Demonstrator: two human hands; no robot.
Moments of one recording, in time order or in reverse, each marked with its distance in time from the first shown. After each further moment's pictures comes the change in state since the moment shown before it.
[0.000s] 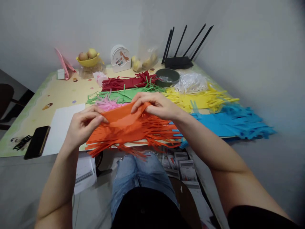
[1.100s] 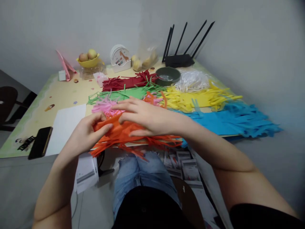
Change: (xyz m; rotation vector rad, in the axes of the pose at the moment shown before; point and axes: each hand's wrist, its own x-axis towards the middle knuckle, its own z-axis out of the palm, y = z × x) left_hand -0.004 0.031 0.006 0.133 -0.175 -0.251; right_hand 0.002 -0.035 0.010 -0.547 -0.258 -0.322
